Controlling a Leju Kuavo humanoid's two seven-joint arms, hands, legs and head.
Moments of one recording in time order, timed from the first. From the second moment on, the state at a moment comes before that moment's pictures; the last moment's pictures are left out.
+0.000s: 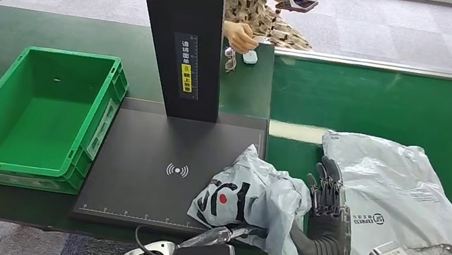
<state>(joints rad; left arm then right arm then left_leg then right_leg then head) -0.18 -0.10 -0.77 -1.27 -0.21 -0.27 -0.18 0.16 0.10 0.18 -1.81 -0.19 -0.03 -0.38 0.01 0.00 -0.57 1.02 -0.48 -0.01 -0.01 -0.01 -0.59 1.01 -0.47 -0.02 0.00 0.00</state>
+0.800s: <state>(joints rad) -0.21 -0.19 -0.61 -1.25 -0.15 0.20 -0.20 0.20 0.11 0.17 -1.83 -0.15 -0.06 -0.37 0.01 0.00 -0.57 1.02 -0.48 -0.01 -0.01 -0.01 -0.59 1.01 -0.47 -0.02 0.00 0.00</state>
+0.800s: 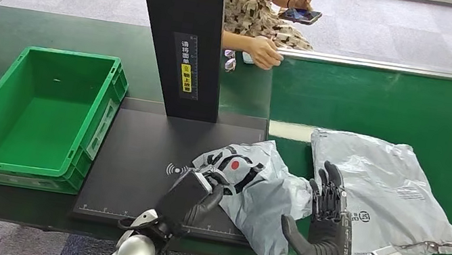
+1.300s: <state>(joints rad) -0.21 -0.16 -0.59 -1.31 -0.15 0.09 -0.18 0.20 0.11 0.17 -1.83 -0.14 -0.08 -0.36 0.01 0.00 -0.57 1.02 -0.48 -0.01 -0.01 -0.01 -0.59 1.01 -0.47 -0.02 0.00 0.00</state>
